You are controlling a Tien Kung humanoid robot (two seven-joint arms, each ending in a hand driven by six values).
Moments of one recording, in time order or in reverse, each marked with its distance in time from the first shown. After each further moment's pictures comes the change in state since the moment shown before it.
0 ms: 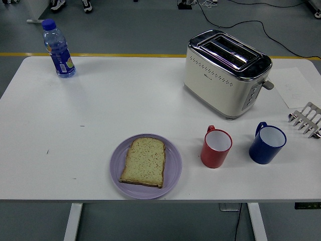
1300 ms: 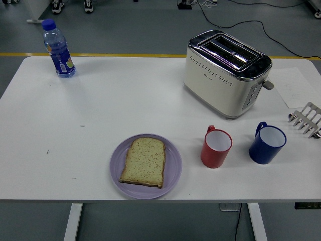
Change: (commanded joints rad) left arm 0.001 -0.003 0.025 0.000 -0.055 0.005 -0.008; right arm 0.001 0.005 -0.011 -0.001 0.023 0.006 -0.001
